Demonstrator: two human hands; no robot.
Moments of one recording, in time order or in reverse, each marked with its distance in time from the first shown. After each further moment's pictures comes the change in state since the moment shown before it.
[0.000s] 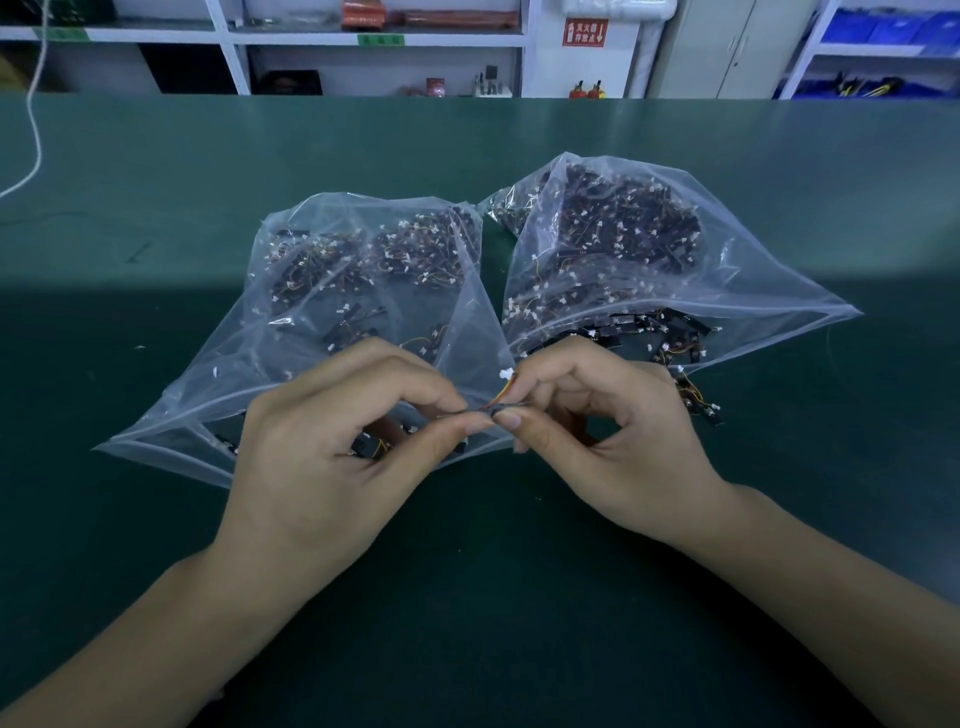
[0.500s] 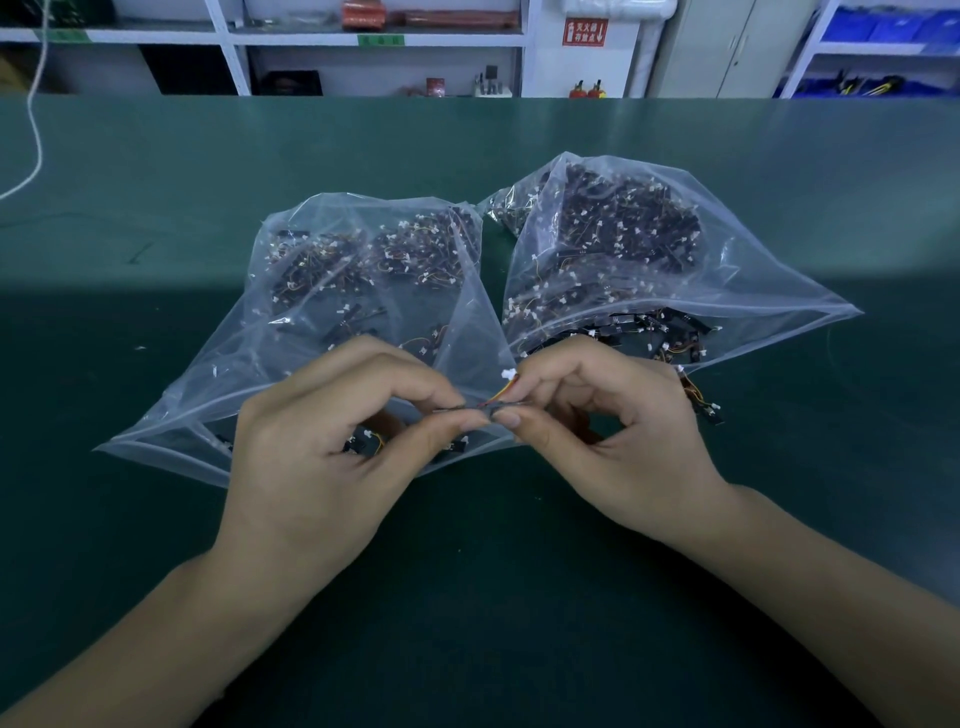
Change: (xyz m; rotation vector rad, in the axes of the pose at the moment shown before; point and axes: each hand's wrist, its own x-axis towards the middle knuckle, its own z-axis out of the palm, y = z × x) left_hand 0.000 0.002 -0.001 -0.034 0.026 0.015; right_hand 0.002 -0.003 0.001 -0.018 0.052 -0.011
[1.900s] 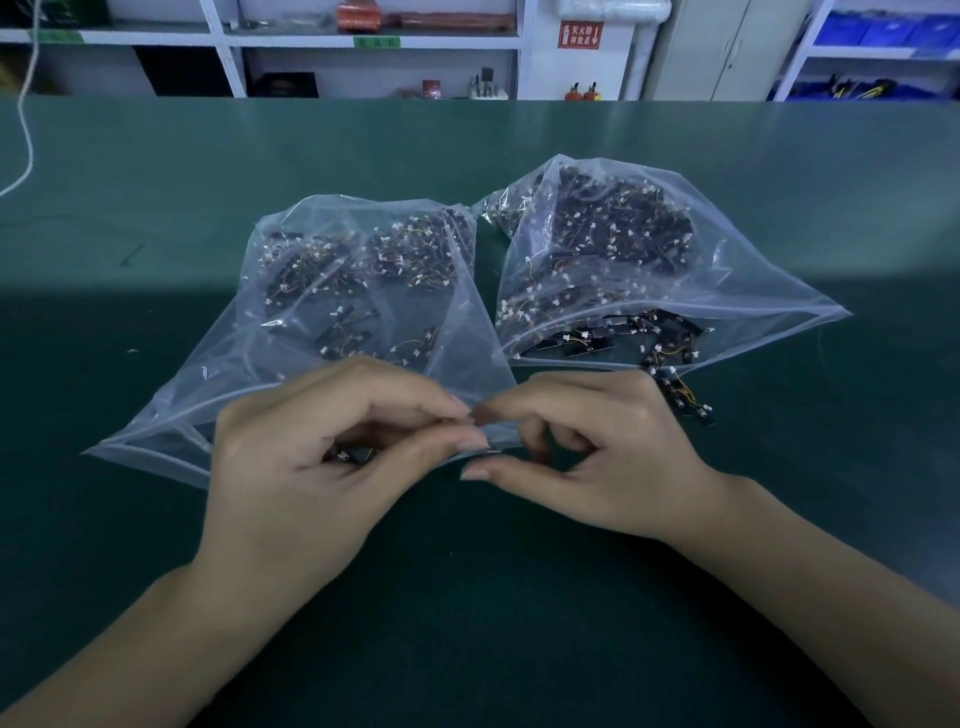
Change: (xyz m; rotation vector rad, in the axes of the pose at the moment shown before) left_hand -0.013 -0.009 0.002 -0.114 -0.111 -0.276; right_hand 0.001 0.011 -0.009 -0.307 -0.088 -0.170
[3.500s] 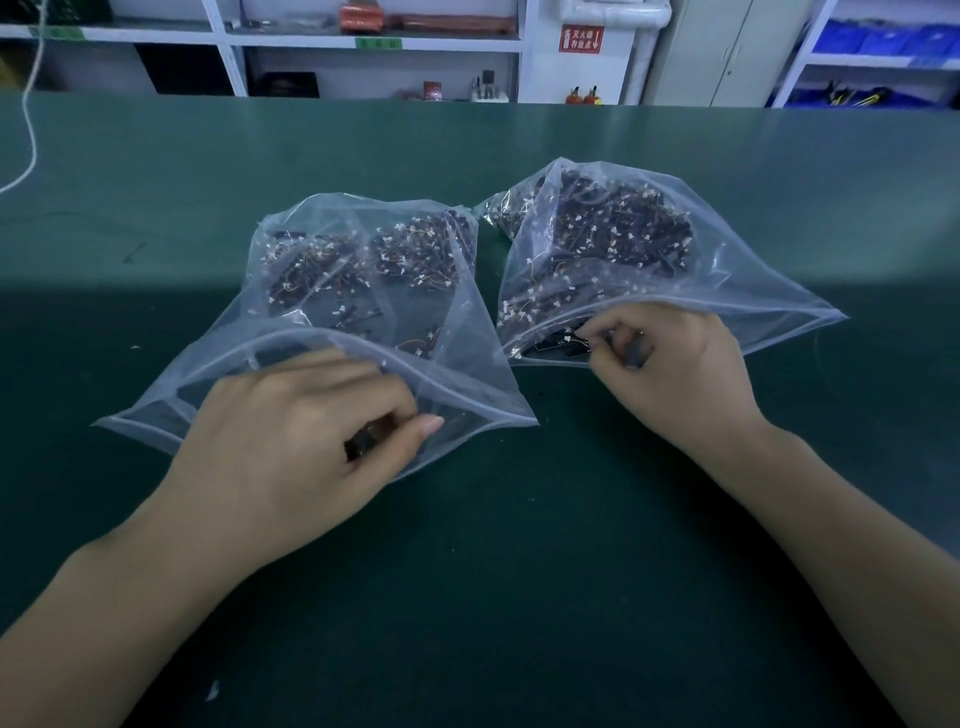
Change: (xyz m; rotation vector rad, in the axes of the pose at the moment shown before) left_hand 0.018 -0.008 -0.032 0.724 -0.143 0.328; right_hand -0.001 0.056 -0.035 -0.454 0.056 0.512
